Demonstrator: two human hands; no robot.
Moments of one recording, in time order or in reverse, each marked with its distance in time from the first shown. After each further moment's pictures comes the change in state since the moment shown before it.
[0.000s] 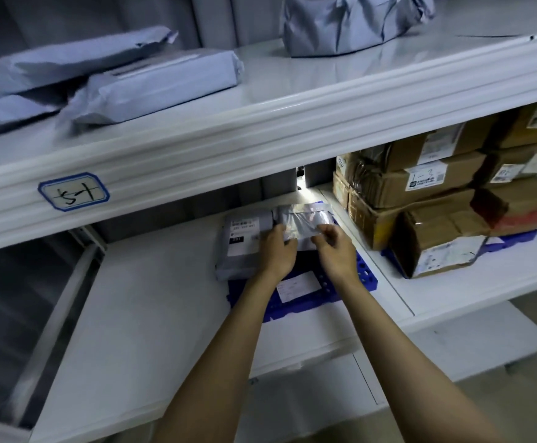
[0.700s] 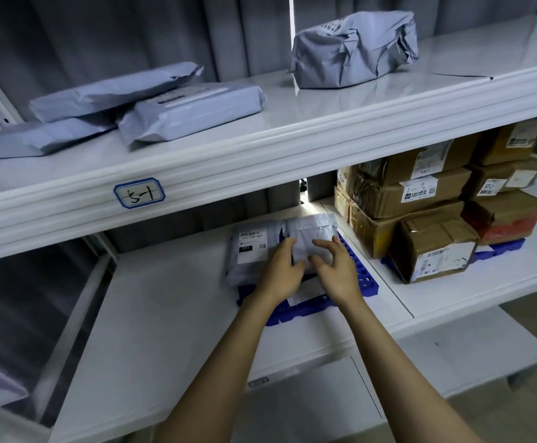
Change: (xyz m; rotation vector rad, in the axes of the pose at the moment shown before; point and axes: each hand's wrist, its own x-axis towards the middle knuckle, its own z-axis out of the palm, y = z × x) left_hand -0.050 0.005 -0.031 -0.012 -0.160 0.087; right_hand -0.050 -0.027 -0.005 -0.116 -0.039 -0.093
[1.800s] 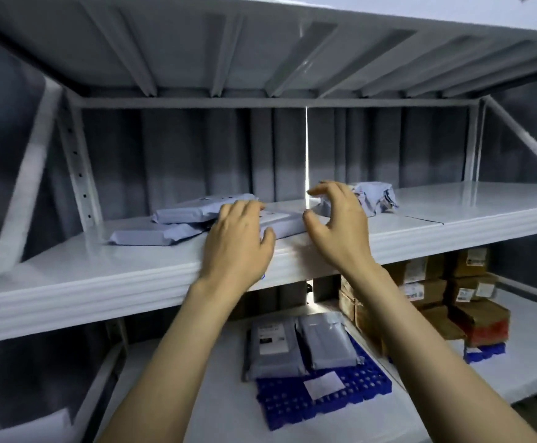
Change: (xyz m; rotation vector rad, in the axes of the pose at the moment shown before) left_hand -0.122 0.140 -0.228 0.580 0.670 0.523; right_hand -0.048 -0.280 -0.044 -0.272 0.378 -0.789
